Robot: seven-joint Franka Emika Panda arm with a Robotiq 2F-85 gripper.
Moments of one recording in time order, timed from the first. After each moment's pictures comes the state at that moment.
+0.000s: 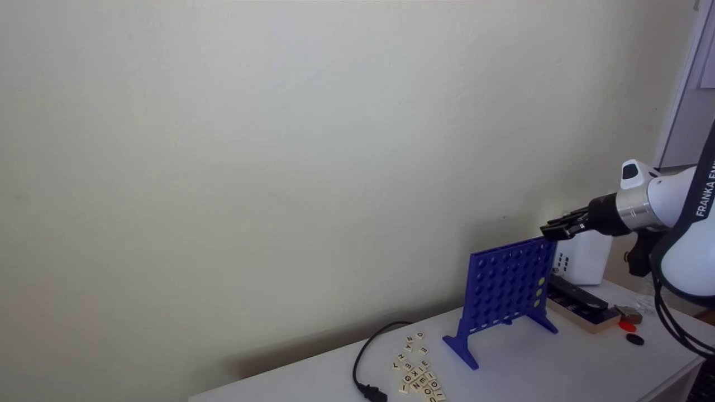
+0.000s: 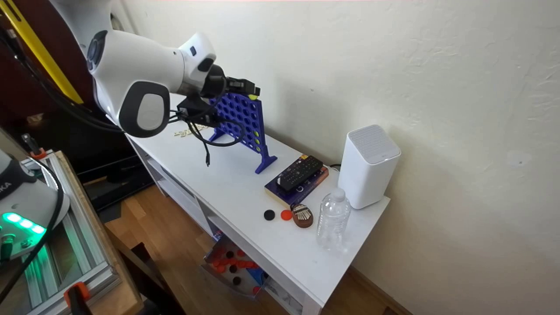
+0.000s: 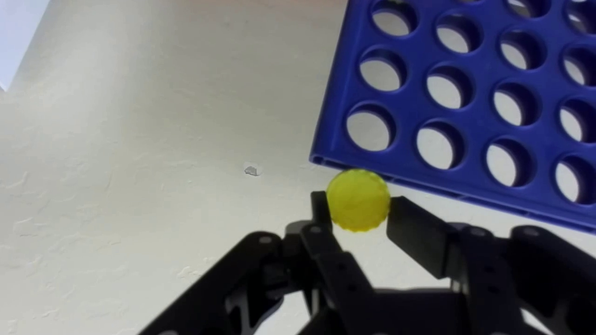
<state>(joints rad) -0.22 0.48 -0.15 -2.67 -0.36 4.21 -0.22</state>
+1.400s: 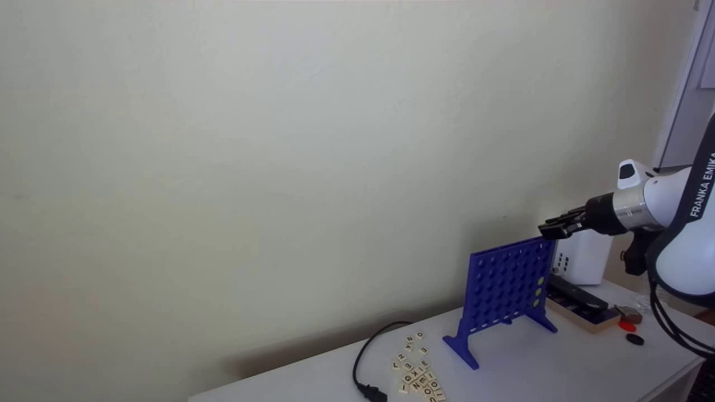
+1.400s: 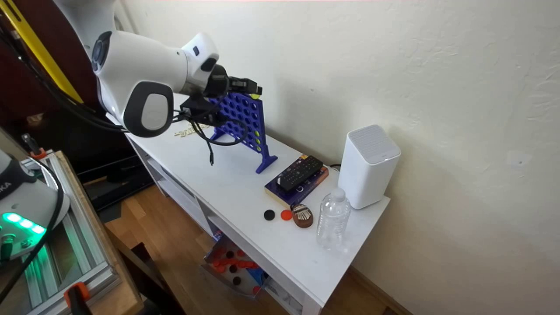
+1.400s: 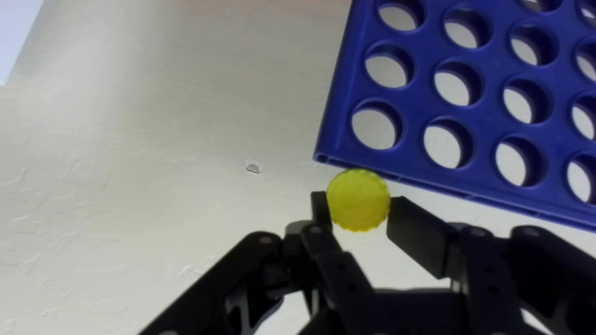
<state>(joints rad) -0.22 0.50 -0.15 -2.65 -0.36 4.21 -0.22</state>
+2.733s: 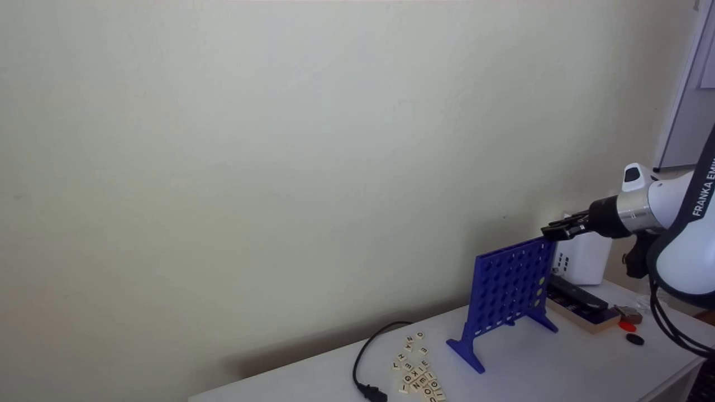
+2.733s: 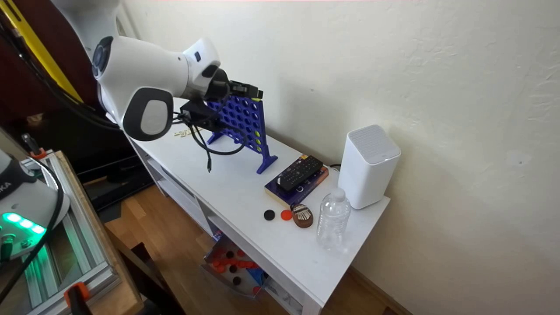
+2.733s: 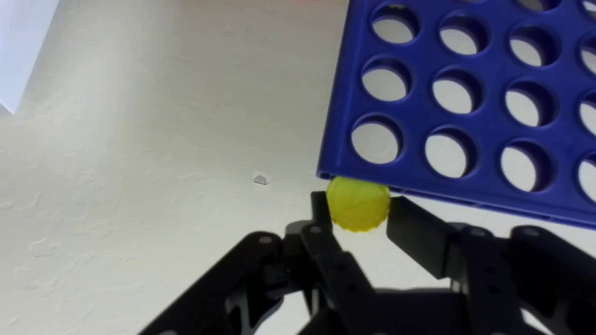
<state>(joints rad) -0.35 0.51 -0.04 -2.65 -0.36 4.22 -0.22</state>
